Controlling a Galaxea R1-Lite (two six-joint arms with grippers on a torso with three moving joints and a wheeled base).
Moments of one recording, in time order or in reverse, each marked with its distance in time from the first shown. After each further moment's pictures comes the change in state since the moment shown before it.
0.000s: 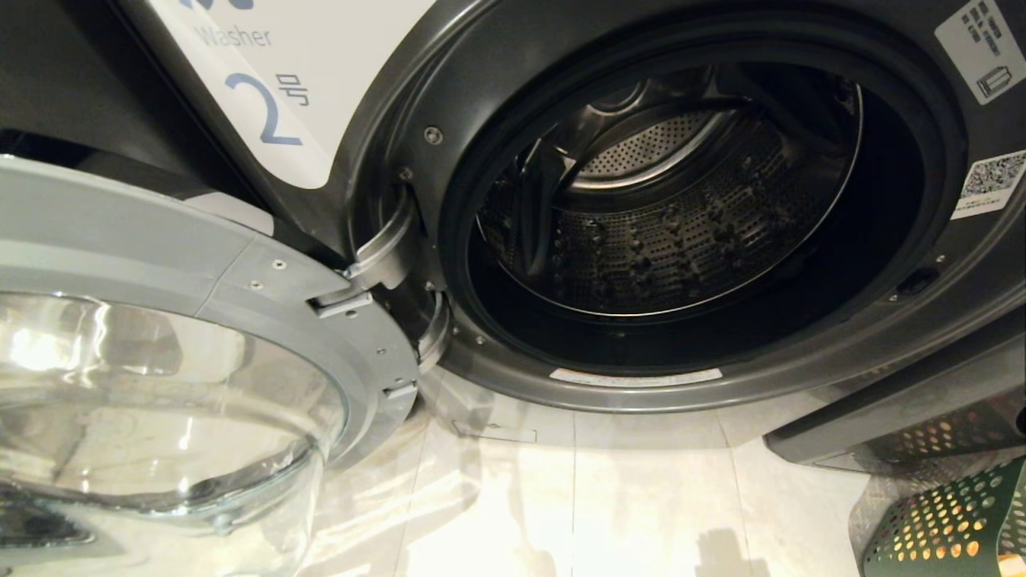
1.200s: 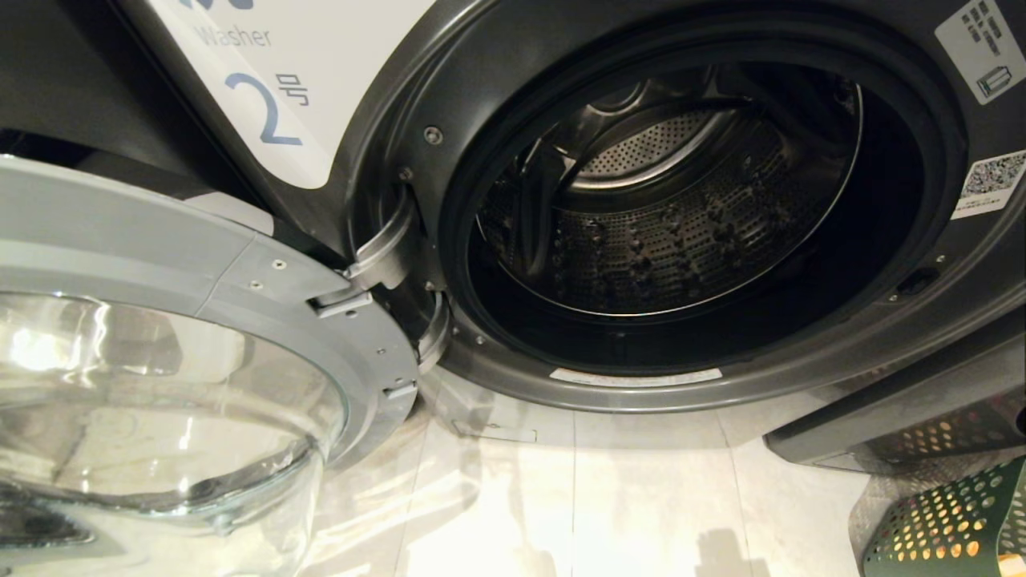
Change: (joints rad) left arm 0.000 0.000 0.000 0.000 0.000 0.000; right arm 0.000 0.000 0.000 0.000 0.000 0.000
